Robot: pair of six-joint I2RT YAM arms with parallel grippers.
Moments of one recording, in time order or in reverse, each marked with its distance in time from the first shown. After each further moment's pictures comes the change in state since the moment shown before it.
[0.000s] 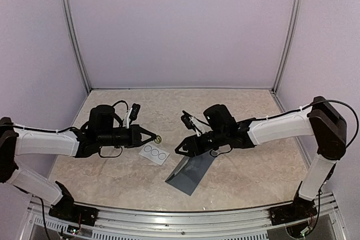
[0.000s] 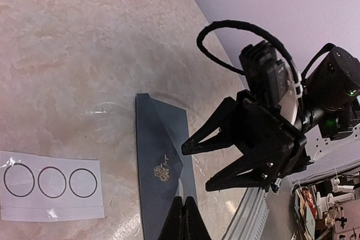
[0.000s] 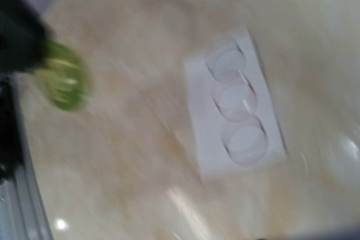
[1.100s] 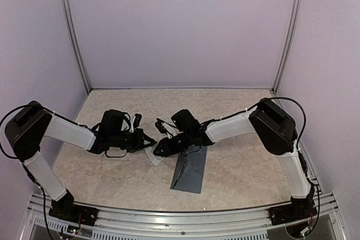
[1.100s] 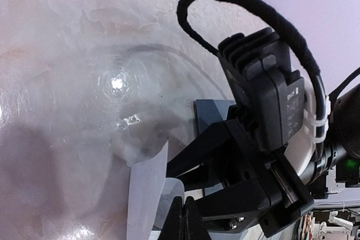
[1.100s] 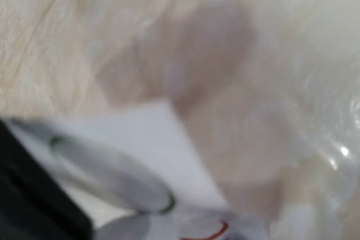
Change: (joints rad) left arm 0.079 0.338 0.053 0.073 0.014 -0.071; right arm 0.023 0.532 0.466 -0.052 -0.052 0.026
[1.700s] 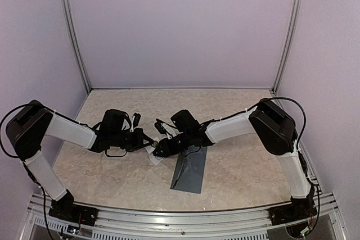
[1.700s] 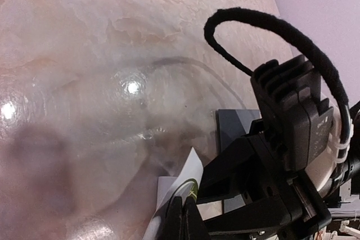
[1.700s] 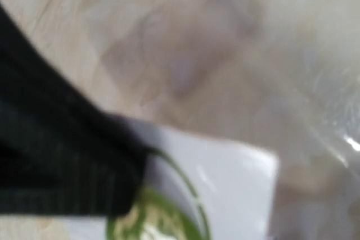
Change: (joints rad) left arm 0.006 0.009 0.019 -0.047 -0.071 0.034; right arm 0.005 -0.002 -0.003 0.003 -0.004 -0.007
